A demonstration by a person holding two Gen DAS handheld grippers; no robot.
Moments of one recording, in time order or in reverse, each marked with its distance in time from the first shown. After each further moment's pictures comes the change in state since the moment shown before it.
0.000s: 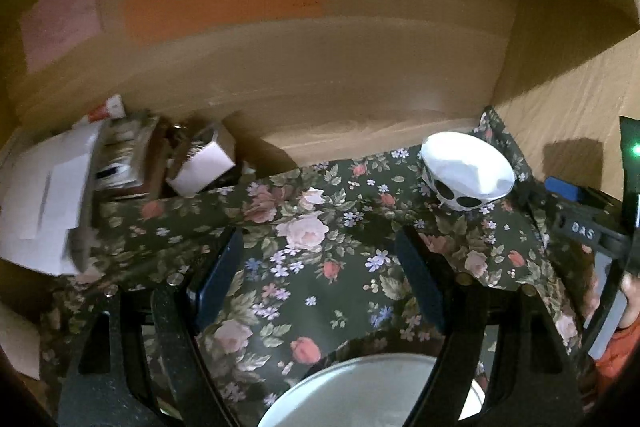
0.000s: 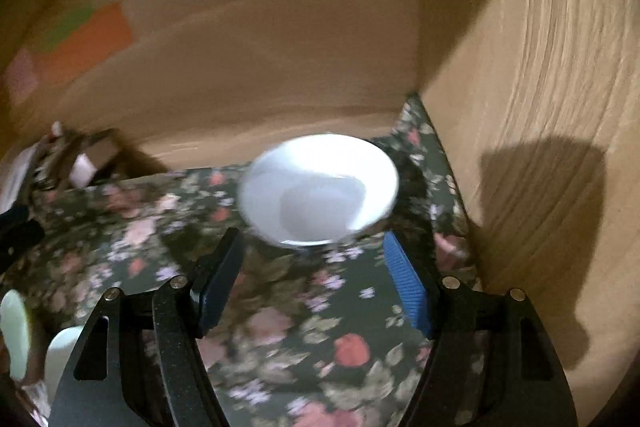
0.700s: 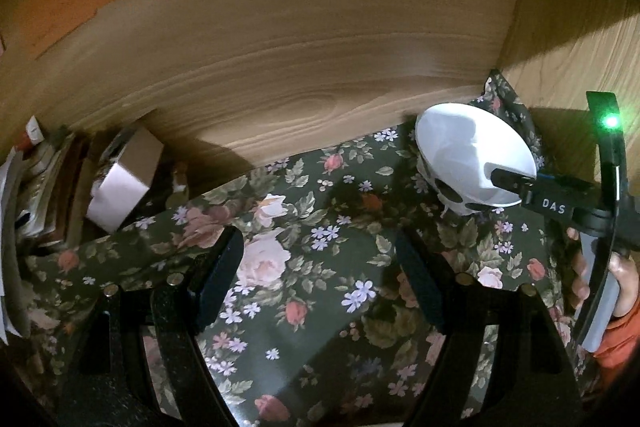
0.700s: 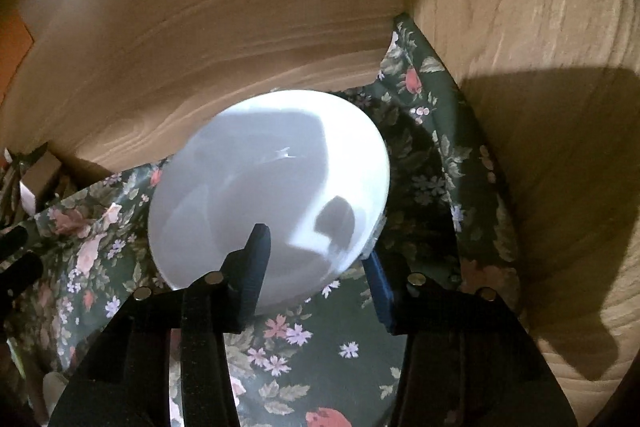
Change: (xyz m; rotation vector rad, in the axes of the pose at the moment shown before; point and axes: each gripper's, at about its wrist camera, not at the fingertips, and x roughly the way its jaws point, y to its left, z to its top) left arm 0.081 -0.033 0.021 0.081 0.116 -0.031; right arm 0.078 -0.026 0.007 0.093 0.147 0.019
